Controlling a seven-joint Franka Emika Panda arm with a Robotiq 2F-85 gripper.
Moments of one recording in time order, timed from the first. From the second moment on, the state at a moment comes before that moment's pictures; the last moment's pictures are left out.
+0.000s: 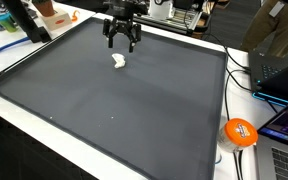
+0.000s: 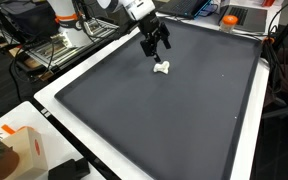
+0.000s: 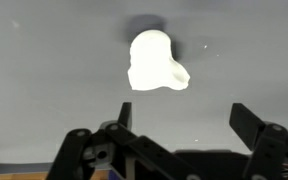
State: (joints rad) arm -0.29 0.22 0.32 -2.62 -0.07 3.37 0.00
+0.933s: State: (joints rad) arm -0.21 0.26 0.21 -2.73 -0.08 3.64 0.01
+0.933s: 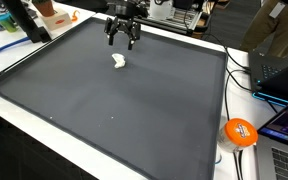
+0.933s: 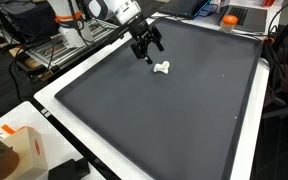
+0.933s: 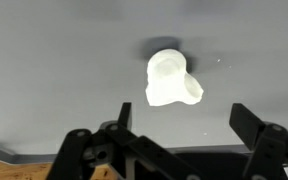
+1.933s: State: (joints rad) arm -0.03 0.32 0.10 -2.74 -0.02 3.83 0.03
